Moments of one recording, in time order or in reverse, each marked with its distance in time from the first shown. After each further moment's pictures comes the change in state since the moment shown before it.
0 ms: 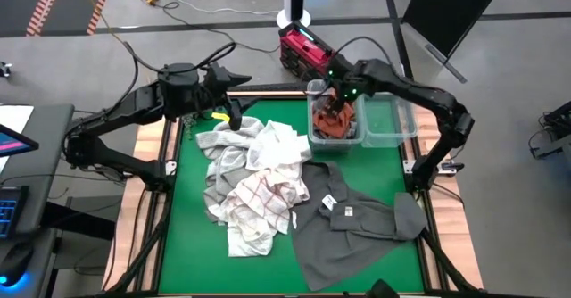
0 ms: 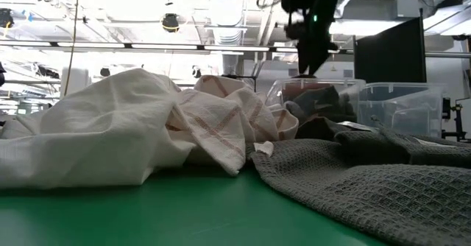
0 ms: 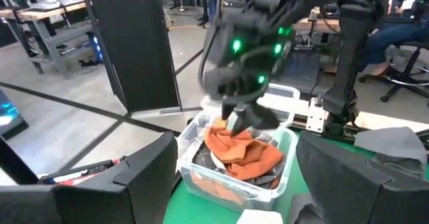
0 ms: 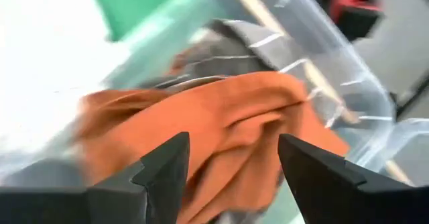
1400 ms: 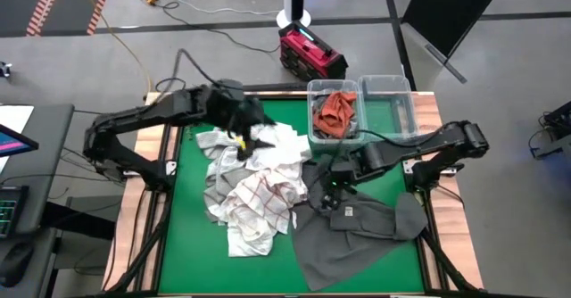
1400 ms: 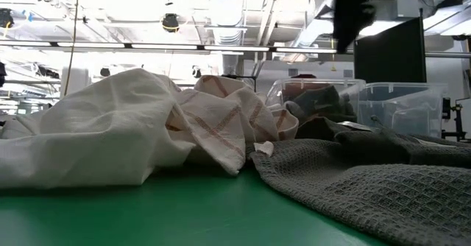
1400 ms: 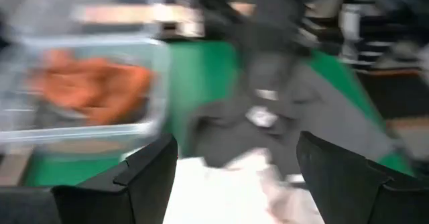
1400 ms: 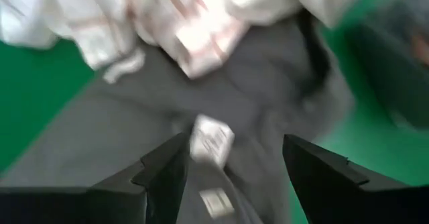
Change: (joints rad) left arm -0.051 0.200 0.001 -0.171 0.468 0.136; right arm 0.813 -0.135 -0.267 0.079 -0.007 0.581
